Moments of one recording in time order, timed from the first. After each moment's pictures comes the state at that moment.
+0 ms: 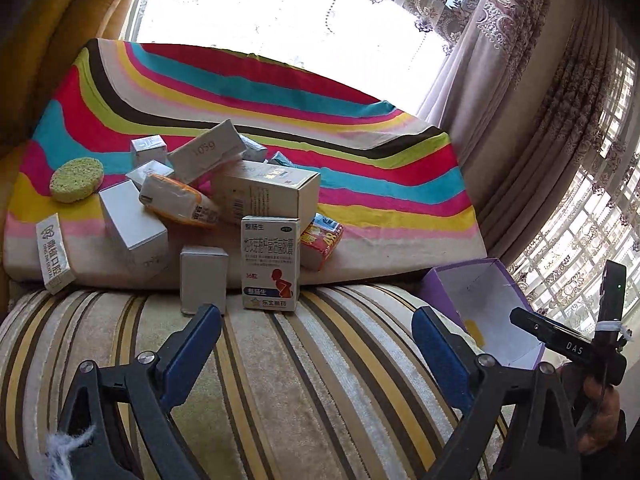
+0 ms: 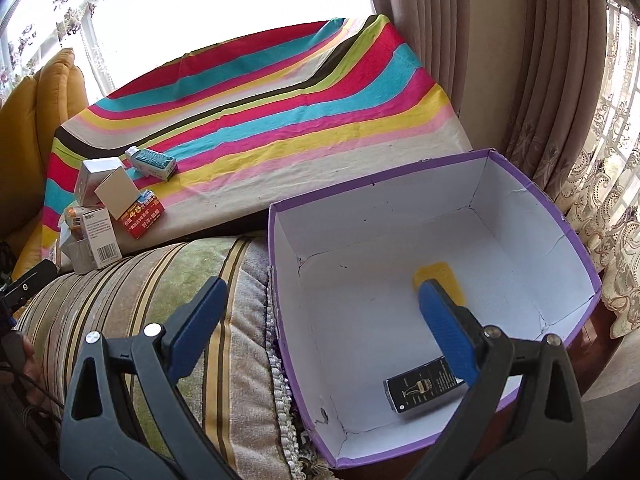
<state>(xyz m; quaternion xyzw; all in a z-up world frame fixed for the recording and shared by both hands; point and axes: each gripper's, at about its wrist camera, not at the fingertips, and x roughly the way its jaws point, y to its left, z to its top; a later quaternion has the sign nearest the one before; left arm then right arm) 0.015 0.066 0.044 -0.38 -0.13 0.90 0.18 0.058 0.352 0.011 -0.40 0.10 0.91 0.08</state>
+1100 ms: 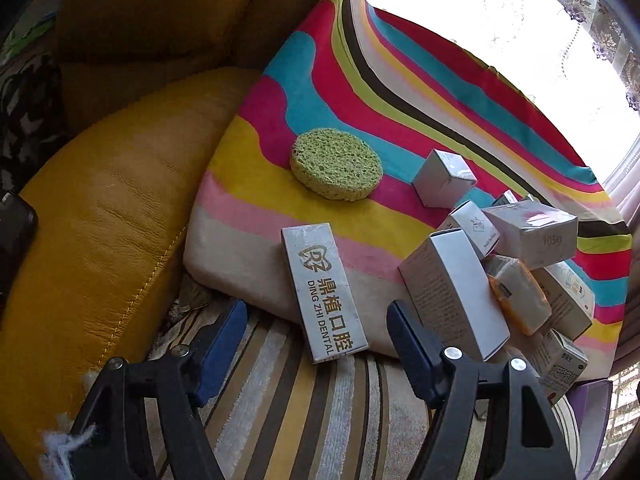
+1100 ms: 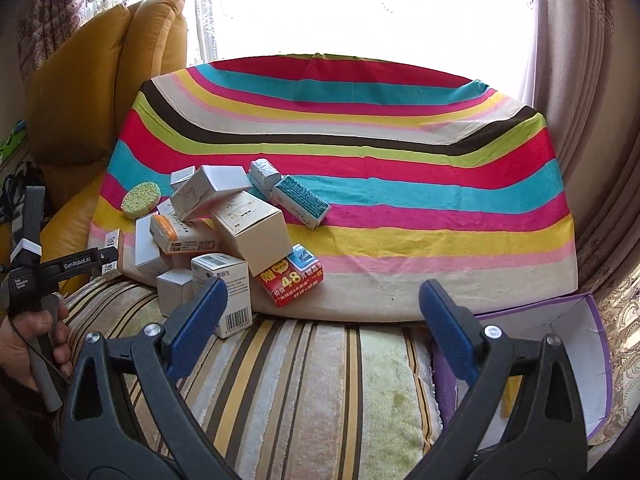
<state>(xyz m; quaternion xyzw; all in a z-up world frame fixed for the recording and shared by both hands) -0.072 -0.084 0.002 -0.46 -0.18 0.86 -0.12 -0.043 0.181 0.061 -0.37 -0.04 0.93 -0.04</state>
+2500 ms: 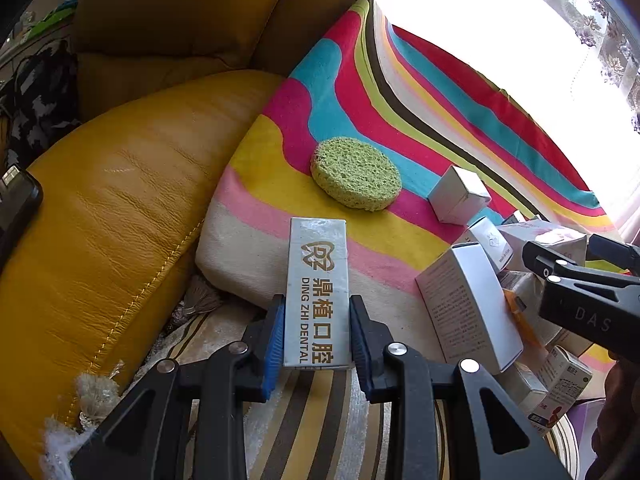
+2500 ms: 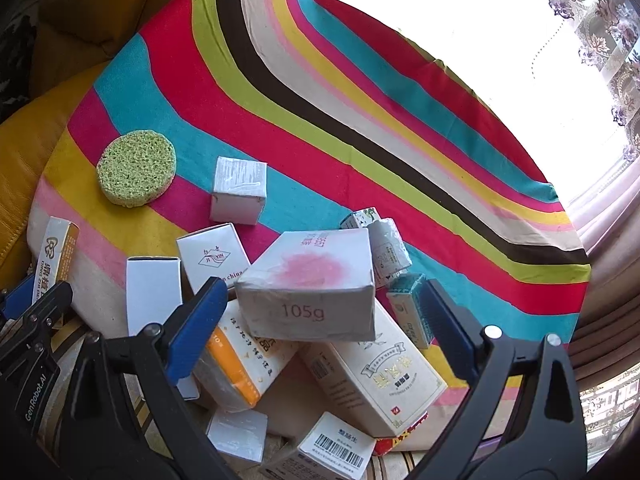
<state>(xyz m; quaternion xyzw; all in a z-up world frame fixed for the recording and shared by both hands) -0.040 -0.100 -0.001 -0.42 -0.21 0.87 -0.14 -0.179 0.004 0.007 -0.42 -0.27 0.87 -0.05</state>
